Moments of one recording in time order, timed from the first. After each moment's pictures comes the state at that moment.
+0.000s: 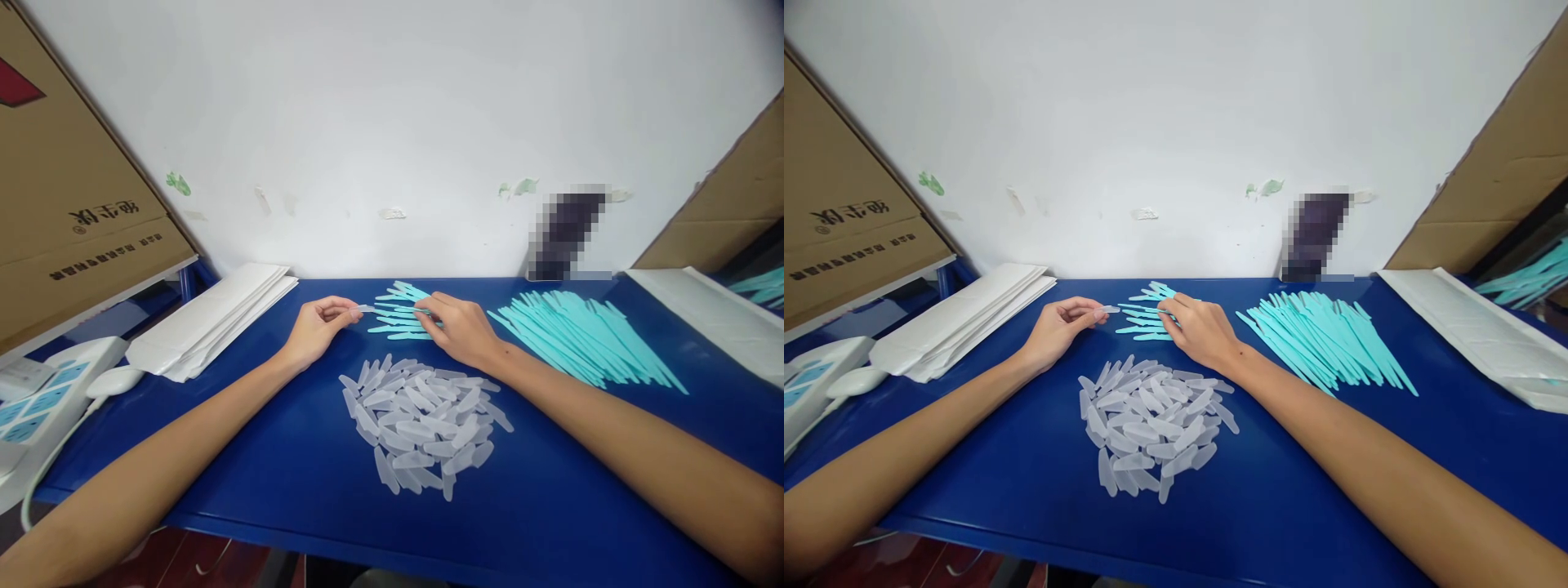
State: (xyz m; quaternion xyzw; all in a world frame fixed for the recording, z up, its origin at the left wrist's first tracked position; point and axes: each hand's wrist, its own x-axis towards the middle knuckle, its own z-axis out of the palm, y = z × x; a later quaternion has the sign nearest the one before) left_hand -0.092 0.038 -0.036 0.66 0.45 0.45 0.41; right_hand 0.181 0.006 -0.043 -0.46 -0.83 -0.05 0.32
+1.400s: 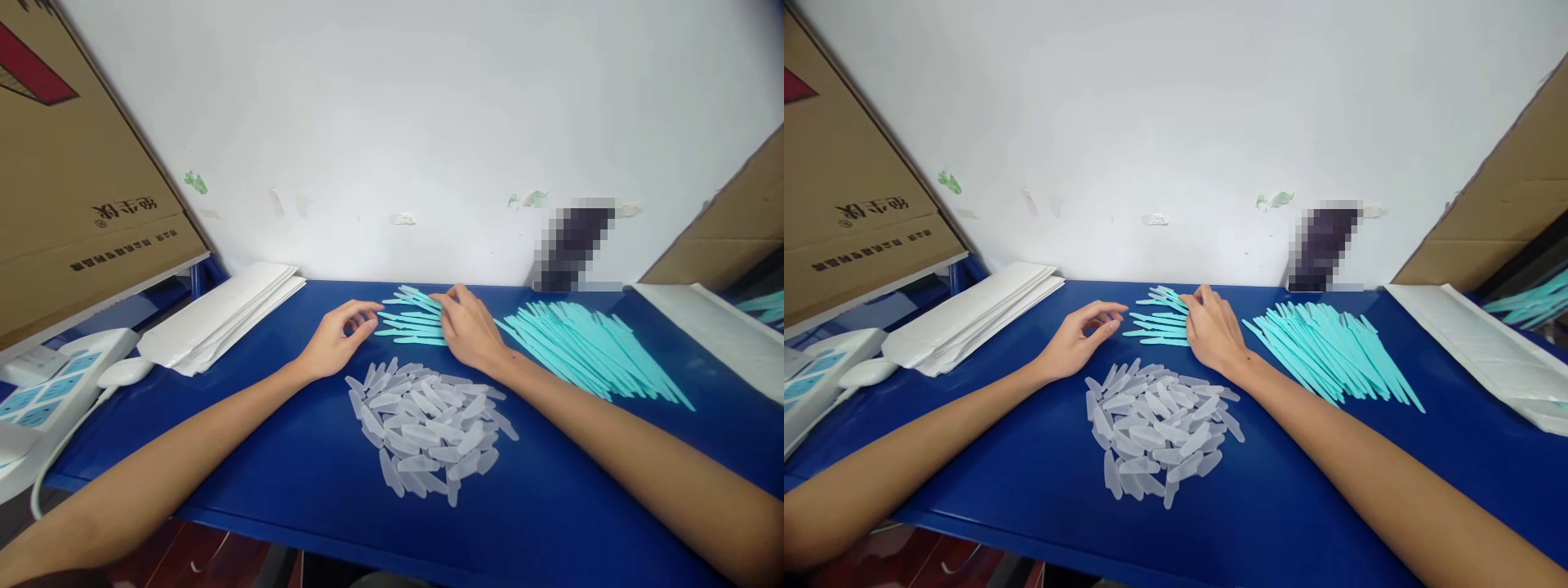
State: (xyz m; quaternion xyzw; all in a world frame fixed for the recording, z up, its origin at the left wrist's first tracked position) left_hand -0.081 0.021 -0.031 0.81 0.37 0.38 0.25; right_hand 0.181 0.013 -0.047 -0.55 -0.78 -0.08 0.28
